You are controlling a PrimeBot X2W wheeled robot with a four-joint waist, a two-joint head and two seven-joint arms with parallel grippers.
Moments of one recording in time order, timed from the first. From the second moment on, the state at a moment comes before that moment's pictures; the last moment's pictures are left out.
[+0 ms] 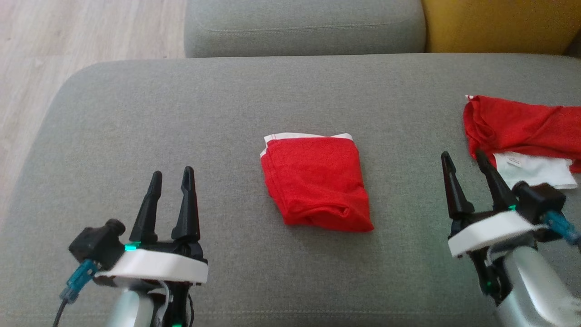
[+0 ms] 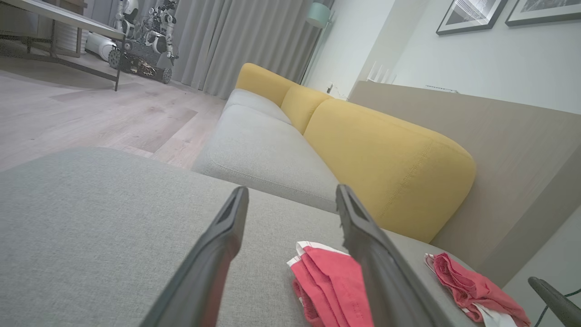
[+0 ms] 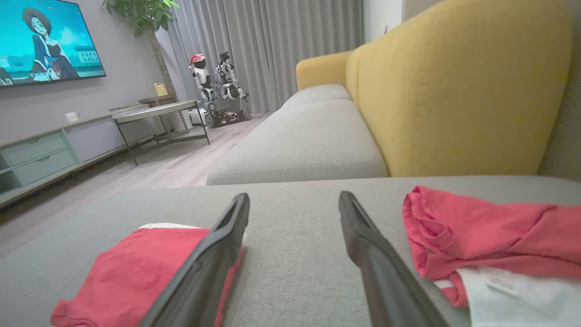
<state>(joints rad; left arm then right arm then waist) -0.02 0.05 -0.20 0.05 -0.47 0.00 -0.26 -0.23 -0.23 0.21 0.43 0.38 0.13 -0.24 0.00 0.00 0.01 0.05</state>
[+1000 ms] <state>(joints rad) 0.00 0.05 -0.20 0.07 -0.42 -0.02 -0.26 -0.11 -0.07 0.12 0.35 0.22 0.13 -0.16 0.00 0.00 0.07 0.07</state>
